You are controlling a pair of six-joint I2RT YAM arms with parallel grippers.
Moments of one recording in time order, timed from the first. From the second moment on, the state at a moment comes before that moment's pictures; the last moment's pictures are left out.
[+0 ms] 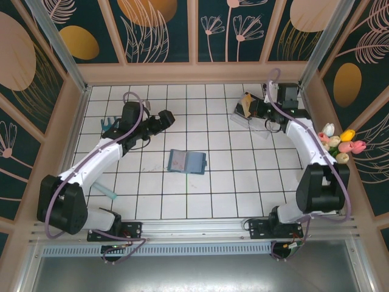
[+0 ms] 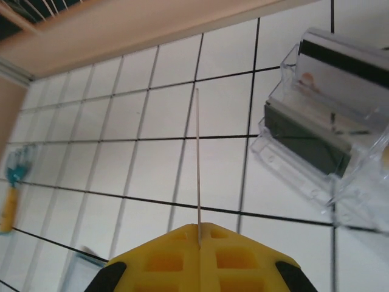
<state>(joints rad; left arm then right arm) -0.37 1.40 1.00 -0.24 0.27 -0.82 0.05 1.52 1.24 -0.43 -0.46 0.20</state>
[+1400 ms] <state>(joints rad) -0.25 1.65 0.99 -0.16 0.55 -0.72 -0.11 1.83 1.49 -0.71 -0.26 -0.81</state>
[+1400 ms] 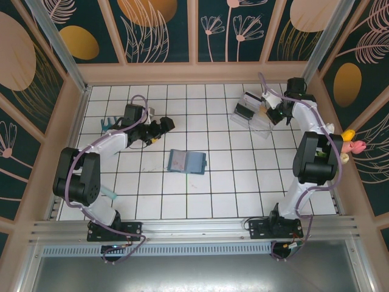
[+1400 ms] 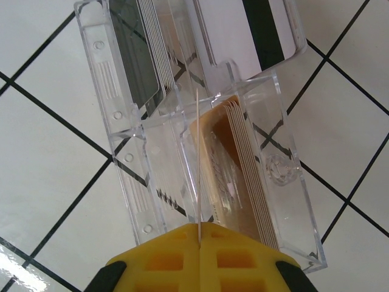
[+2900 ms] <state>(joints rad) -0.25 1.69 0.95 -0.08 0.66 -0.76 -0.12 1.85 1.40 -0.56 -0.25 -0.94</state>
